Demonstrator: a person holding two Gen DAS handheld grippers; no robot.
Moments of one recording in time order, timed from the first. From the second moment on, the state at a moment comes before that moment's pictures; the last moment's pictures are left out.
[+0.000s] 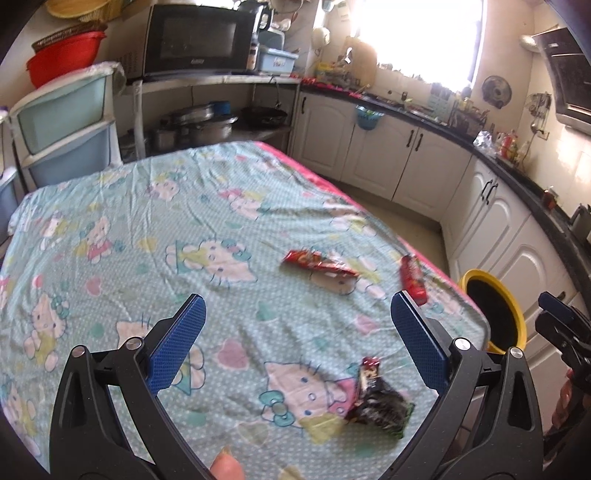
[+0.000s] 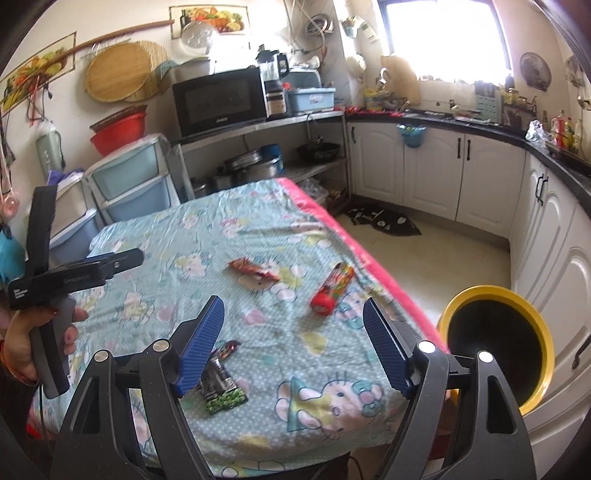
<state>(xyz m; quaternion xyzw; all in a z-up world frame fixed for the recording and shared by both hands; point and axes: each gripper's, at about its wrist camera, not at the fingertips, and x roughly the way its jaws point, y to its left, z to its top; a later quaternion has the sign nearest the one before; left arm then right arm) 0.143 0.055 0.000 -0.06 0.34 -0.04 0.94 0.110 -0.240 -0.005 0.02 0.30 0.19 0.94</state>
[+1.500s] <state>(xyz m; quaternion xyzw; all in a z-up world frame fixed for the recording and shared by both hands) 0.326 0.051 -0.115 -0.27 0.48 -0.04 0.83 0.128 -0.143 -0.131 -0.08 0.45 0.33 0.83</state>
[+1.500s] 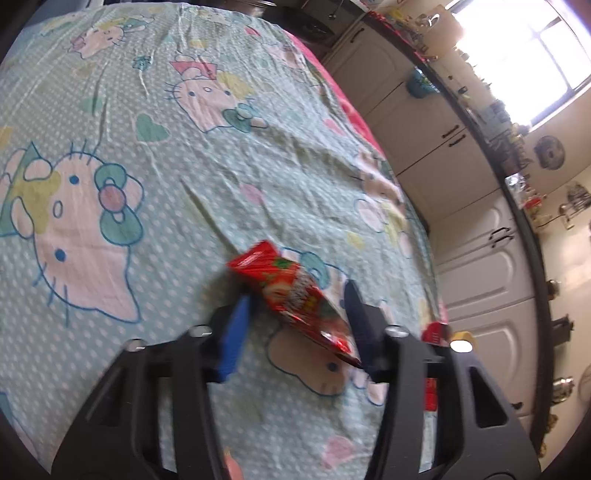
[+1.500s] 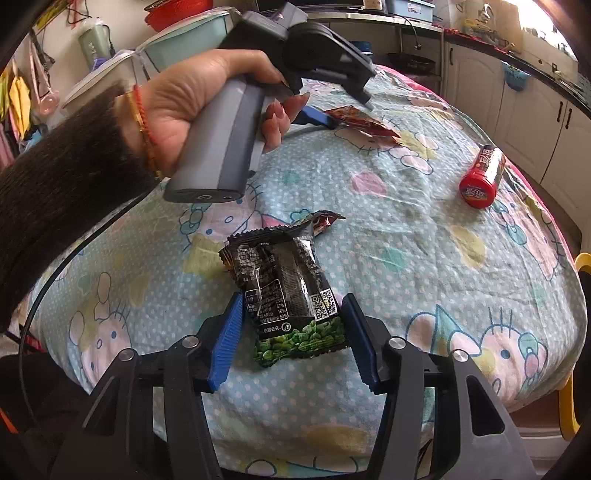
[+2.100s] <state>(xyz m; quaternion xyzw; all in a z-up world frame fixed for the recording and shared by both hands) 0.281 0.056 -0.088 -0.22 0.44 -0.08 0.87 0.131 -0.159 -0.105 -0.04 0.43 0.34 0.84</state>
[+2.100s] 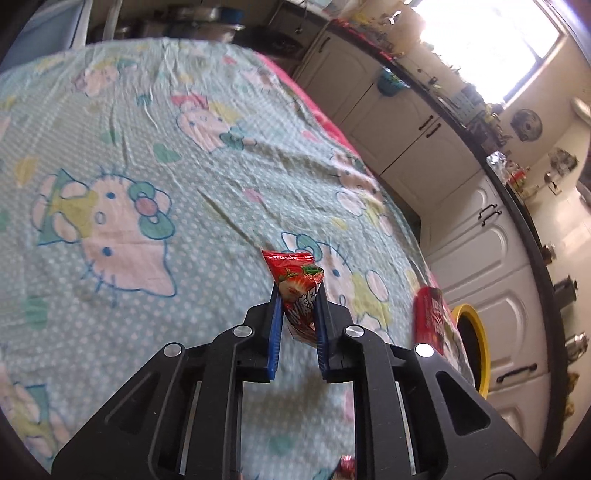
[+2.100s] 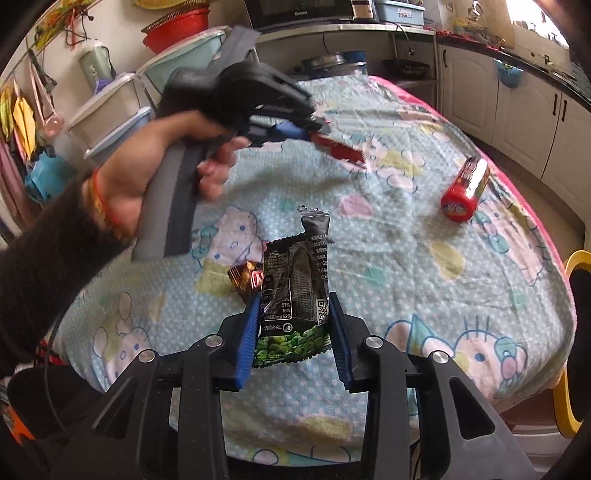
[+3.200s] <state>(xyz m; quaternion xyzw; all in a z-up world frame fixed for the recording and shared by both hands) 0.163 0.012 0.031 -0.07 0.31 -0.15 0.93 0.117 -0.229 -0.015 0.01 0.32 0.27 0.91</state>
